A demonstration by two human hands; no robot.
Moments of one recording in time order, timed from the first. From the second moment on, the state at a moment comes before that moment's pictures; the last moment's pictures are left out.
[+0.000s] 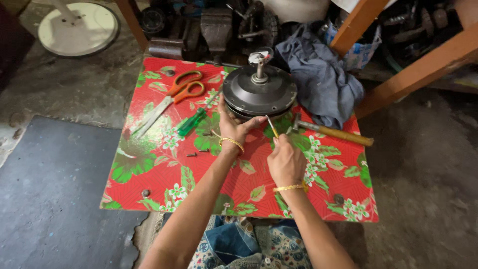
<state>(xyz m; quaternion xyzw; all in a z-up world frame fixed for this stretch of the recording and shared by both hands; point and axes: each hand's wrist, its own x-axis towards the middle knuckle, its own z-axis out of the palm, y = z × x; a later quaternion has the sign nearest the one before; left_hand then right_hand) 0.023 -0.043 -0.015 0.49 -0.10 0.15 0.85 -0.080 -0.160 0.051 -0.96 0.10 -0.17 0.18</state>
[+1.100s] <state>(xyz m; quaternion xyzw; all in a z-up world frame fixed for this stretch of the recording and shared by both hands) -0.011 -0.043 -0.059 0.56 0.07 0.16 0.81 -0.084 -0.222 0.067 -0.96 0.05 -0.11 0.24</state>
